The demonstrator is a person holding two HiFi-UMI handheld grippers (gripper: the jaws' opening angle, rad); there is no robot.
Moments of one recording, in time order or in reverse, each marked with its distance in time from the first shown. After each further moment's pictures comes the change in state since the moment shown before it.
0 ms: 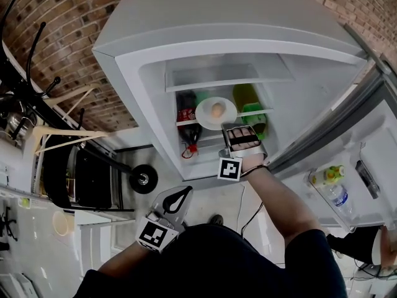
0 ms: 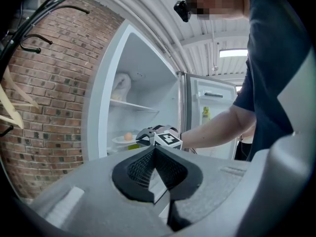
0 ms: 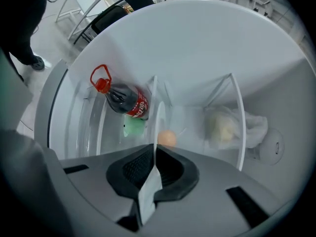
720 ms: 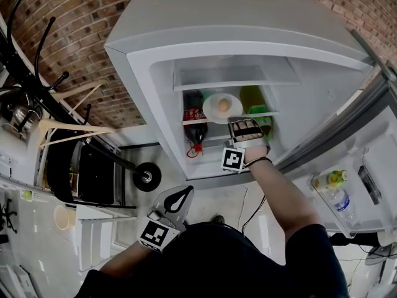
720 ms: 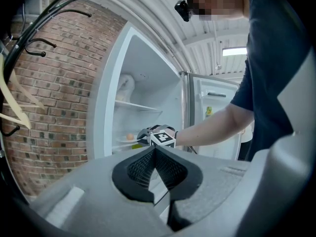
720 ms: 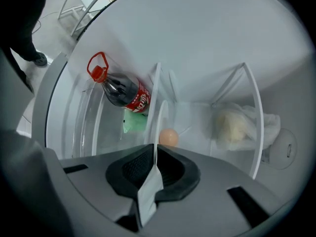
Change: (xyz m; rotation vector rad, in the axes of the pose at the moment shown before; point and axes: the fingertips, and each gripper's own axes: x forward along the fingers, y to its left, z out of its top) left arm -0.009 0.005 -0.003 0.004 0.005 0.043; right arm 0.033 0.000 -0.003 0.006 0.001 0.018
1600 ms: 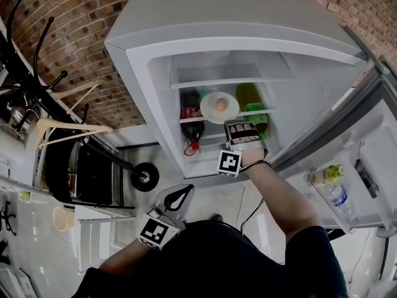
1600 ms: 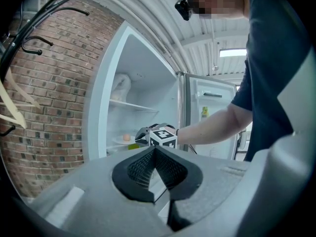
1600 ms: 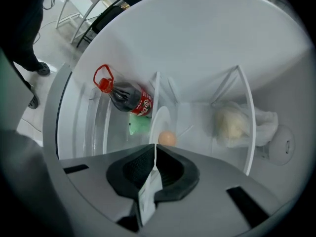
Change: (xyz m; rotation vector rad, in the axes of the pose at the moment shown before) left arm 0.000 -0.010 -0.001 0.020 0.006 -0.044; right arm -0.028 0.008 -0.001 -0.020 0.050 0.100
